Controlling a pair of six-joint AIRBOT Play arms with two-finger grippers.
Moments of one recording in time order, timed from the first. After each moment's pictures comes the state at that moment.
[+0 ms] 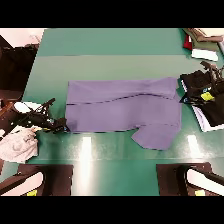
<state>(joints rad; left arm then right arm) 0.12 -1.17 0.61 0.96 -1.17 -1.30 -0.26 -1.22 1.18 -1.21 1.50 1.38</state>
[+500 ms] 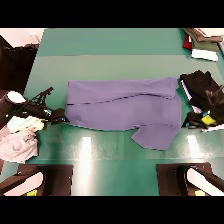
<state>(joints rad) 0.11 -1.17 0.77 0.96 -1.22 -1.30 -0.35 -1.08 0.84 -1.32 1.56 1.38</state>
